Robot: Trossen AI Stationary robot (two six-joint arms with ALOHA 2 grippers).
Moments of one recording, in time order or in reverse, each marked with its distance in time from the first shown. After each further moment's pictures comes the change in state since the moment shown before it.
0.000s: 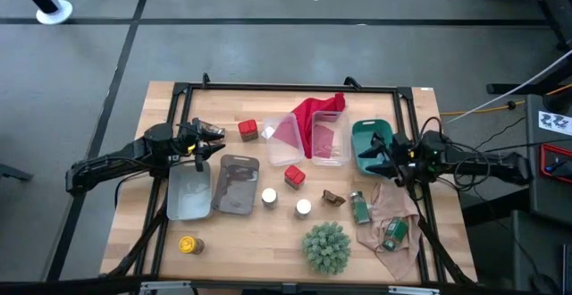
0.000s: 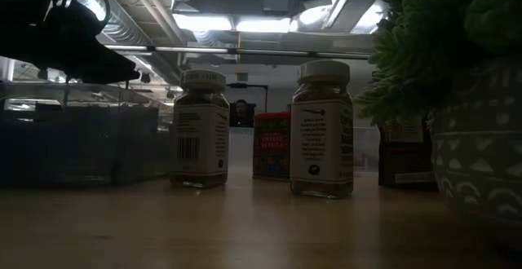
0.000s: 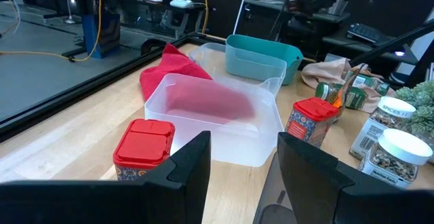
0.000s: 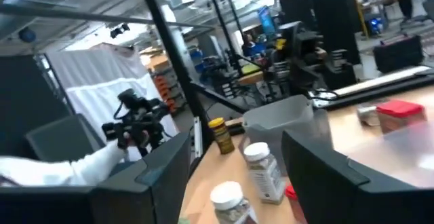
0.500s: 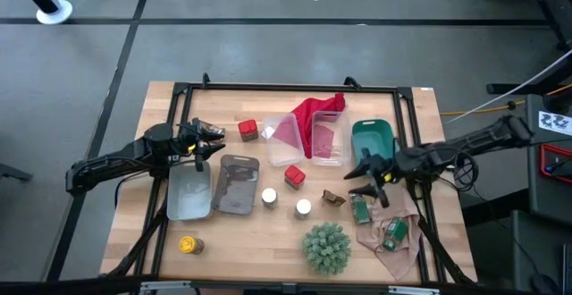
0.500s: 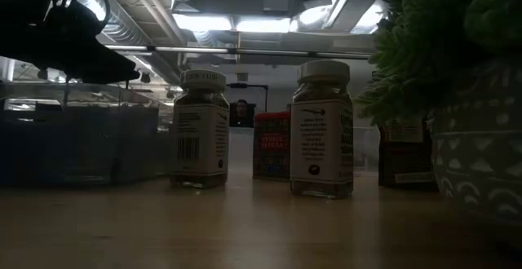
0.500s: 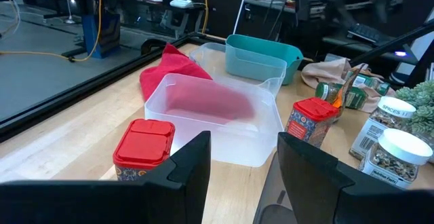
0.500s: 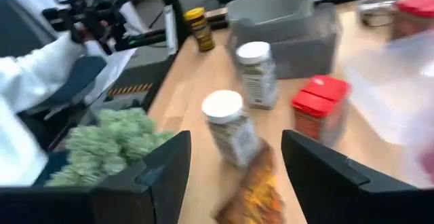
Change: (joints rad) left arm 0.000 0.000 0.000 0.000 0.000 0.000; right arm 0.404 0.478 0.312 -0.324 0.370 -0.086
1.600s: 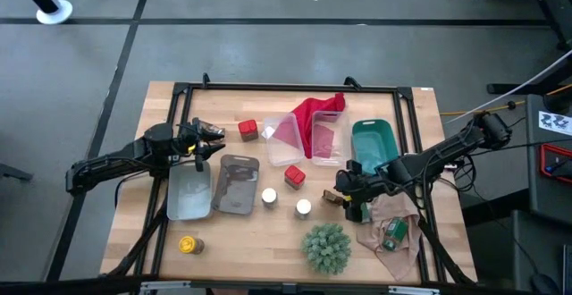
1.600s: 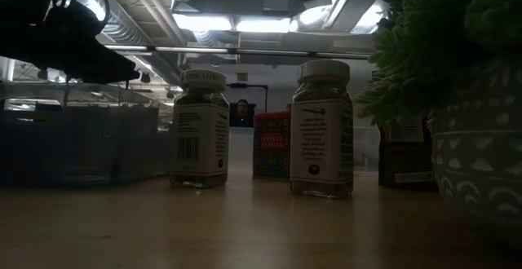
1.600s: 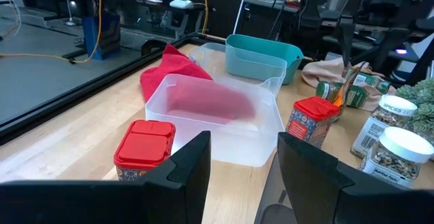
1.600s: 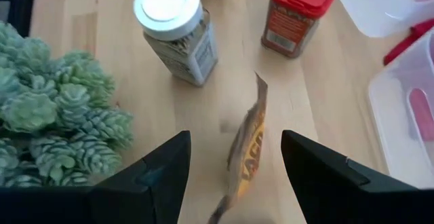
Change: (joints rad) left arm 0.000 0.000 0.000 0.000 0.000 0.012; right arm 0.093 0.549 0.450 -0.539 0.171 0.173
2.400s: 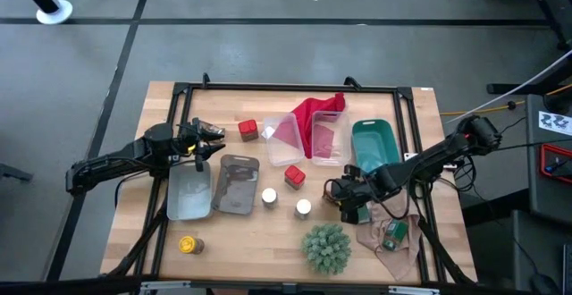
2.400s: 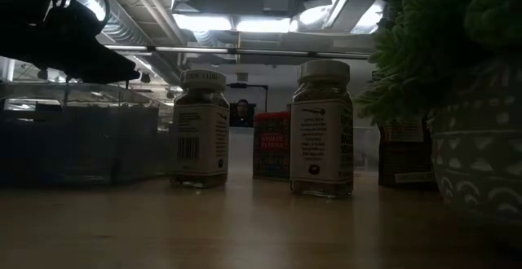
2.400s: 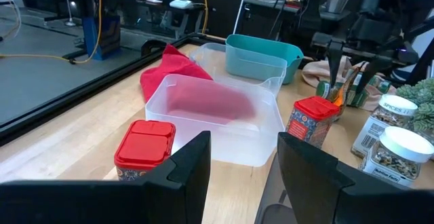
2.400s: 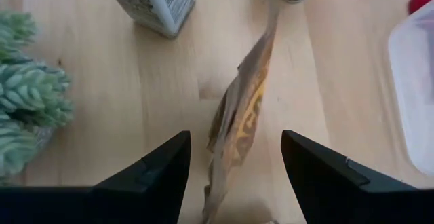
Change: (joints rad) left arm 0.000 0.000 0.000 0.000 0.000 0.003; right arm 0.000 0.140 -0.032 0.007 0.002 0.012
